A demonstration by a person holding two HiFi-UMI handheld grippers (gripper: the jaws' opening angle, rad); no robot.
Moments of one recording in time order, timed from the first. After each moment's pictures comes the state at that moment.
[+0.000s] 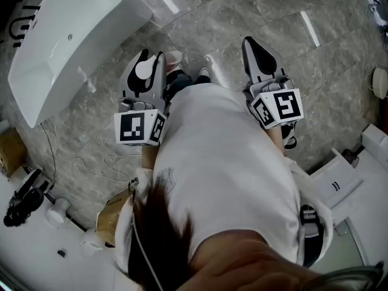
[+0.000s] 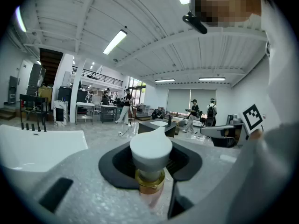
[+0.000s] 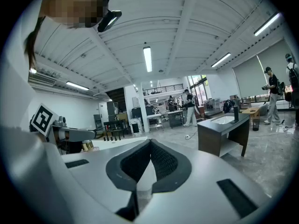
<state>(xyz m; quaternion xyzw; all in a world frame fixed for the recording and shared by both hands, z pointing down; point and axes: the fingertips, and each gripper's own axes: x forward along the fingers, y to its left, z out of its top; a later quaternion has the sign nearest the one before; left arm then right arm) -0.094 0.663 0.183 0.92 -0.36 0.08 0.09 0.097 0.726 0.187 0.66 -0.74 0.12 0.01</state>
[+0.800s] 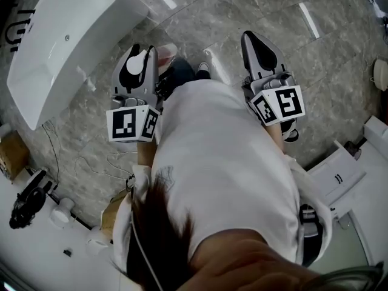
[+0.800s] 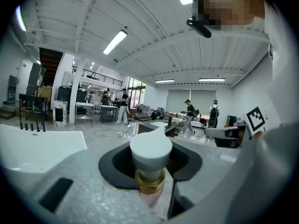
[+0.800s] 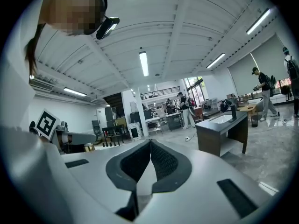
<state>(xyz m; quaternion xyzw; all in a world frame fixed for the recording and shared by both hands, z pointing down) -0.095 0.648 0.179 0.92 -0.36 0.07 0.10 0.103 0.726 0.182 0.66 -0.74 0.12 -0.02</state>
